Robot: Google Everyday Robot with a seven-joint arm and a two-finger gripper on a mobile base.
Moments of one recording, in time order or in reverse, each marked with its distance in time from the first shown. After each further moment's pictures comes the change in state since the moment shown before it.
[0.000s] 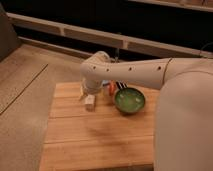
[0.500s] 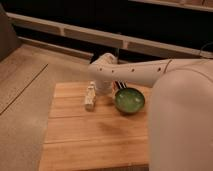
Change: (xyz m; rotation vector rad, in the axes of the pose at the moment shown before) arm 0.000 -0.064 0.010 0.127 0.044 0.054
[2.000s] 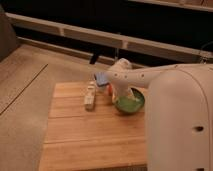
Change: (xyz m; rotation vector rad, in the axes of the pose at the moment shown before) arm -0.007 -0.115 0.055 0.182 0.010 0.110
